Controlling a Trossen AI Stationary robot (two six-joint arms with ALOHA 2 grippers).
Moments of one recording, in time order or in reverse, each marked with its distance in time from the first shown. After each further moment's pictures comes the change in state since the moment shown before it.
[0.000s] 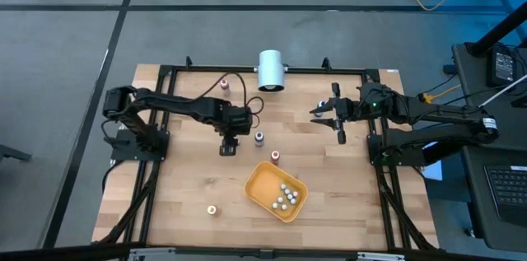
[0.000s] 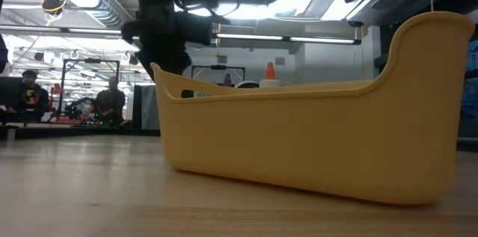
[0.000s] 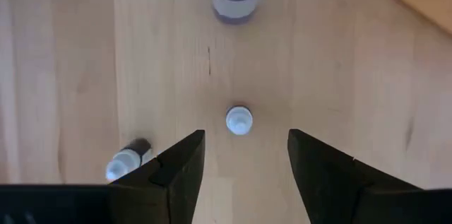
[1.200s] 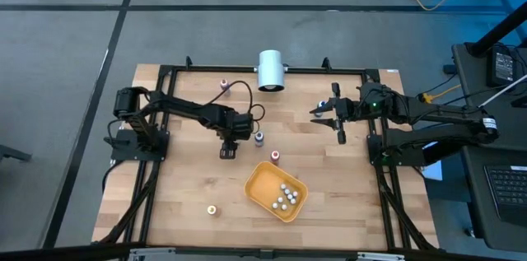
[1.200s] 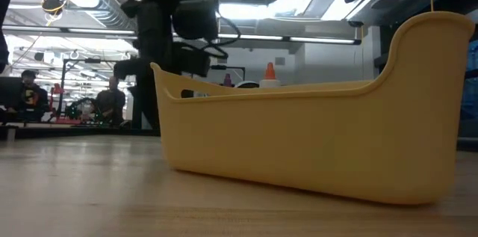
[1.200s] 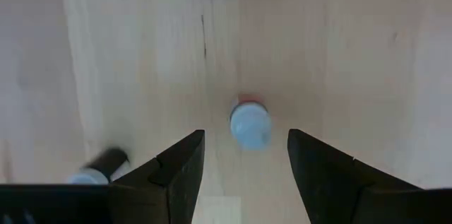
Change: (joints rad) left arm 0.001 0.106 -0.089 0.118 -0.013 0.029; right arm 0.000 0.000 0.000 0.000 0.000 0.000
